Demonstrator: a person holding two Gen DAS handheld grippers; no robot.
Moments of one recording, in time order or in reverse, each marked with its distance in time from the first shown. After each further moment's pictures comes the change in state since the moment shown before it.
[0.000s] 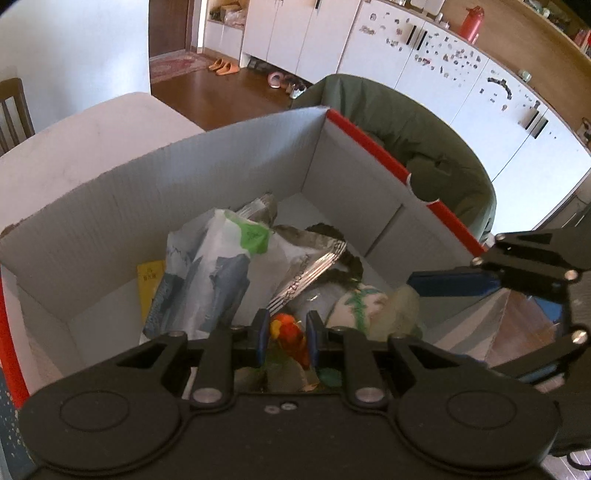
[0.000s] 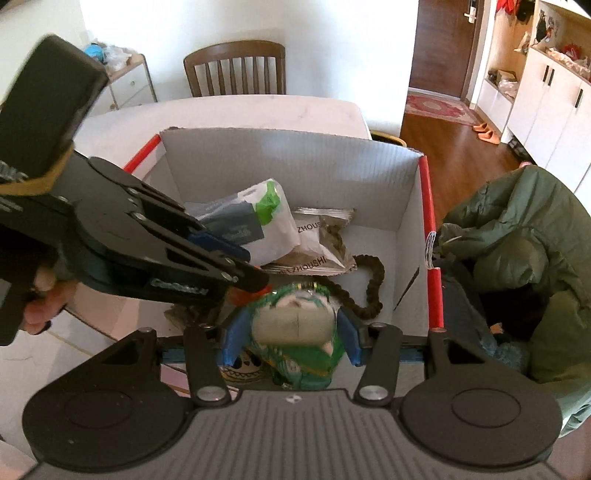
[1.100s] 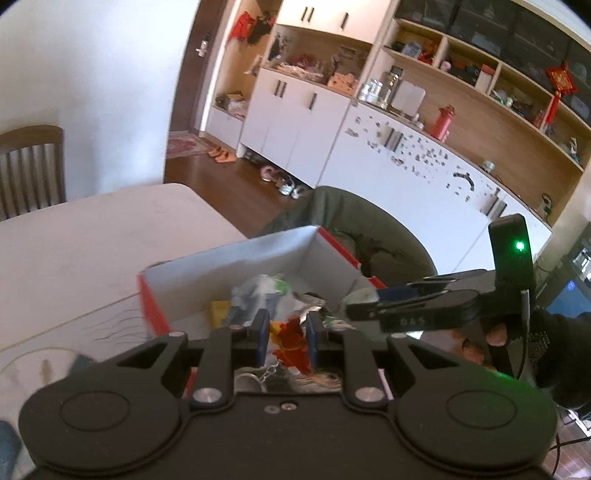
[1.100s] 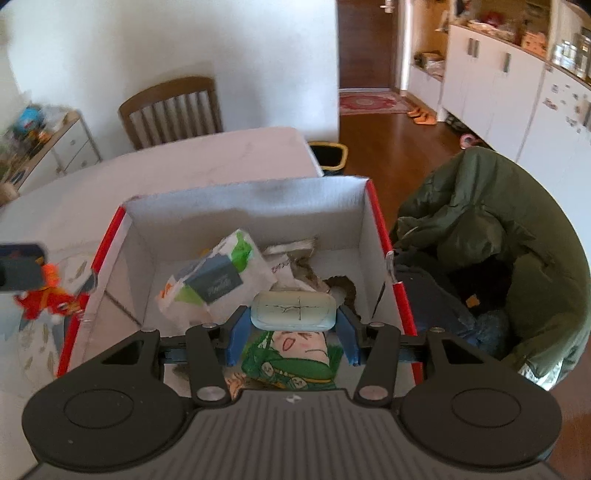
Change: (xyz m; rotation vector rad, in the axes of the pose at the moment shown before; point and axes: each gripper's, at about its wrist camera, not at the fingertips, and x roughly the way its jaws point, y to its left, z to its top) left arm -0.165 0.035 -0.051 -0.054 -0.325 -0.085; right arm -0.024 0.011 0.018 0.215 -0.051 -0.136
